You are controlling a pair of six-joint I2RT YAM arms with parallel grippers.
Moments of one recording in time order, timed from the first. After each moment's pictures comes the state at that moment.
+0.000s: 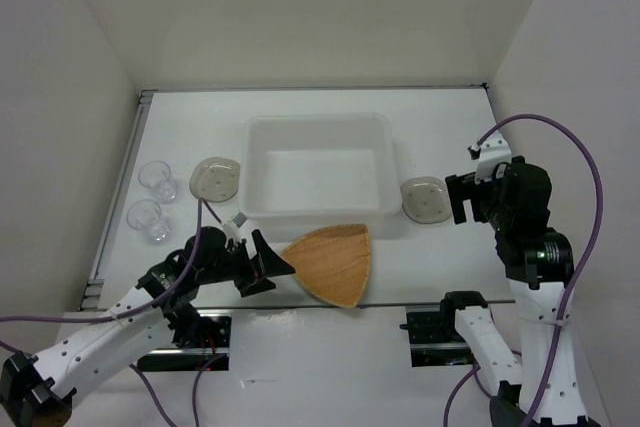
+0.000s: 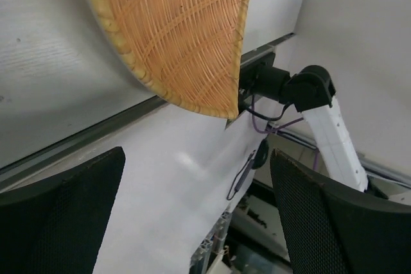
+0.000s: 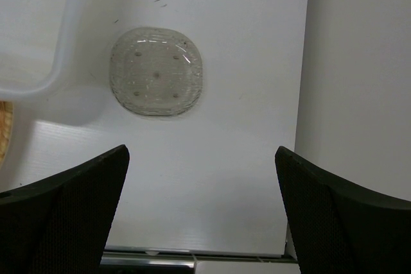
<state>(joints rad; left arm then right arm) -0.67 0.57 0.32 -0.34 0.40 -1.21 0.01 0.69 1.10 -0.94 0.05 -0.31</state>
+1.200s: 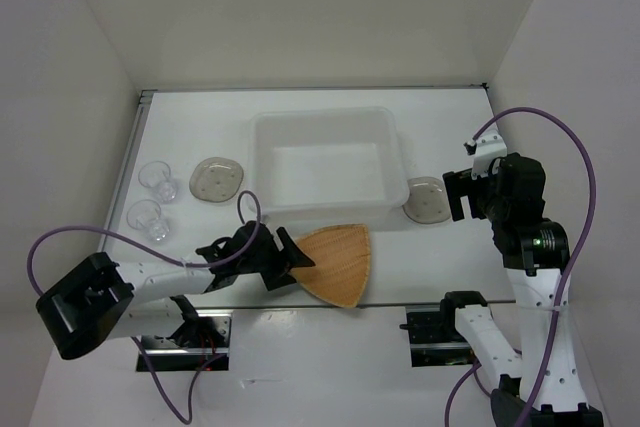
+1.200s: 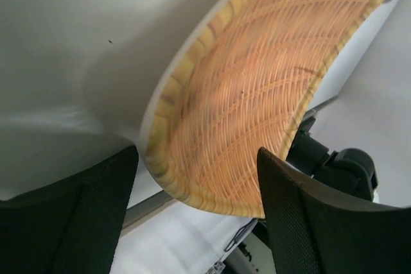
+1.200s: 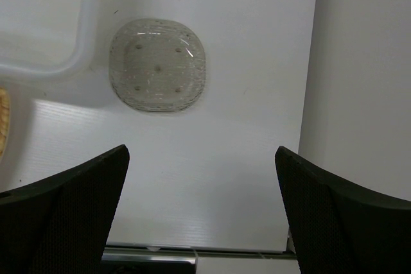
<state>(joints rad) -0.80 1.19 0.31 0.13 0.20 -1.39 0.01 0.74 1.10 -0.94 0.05 -0.31</state>
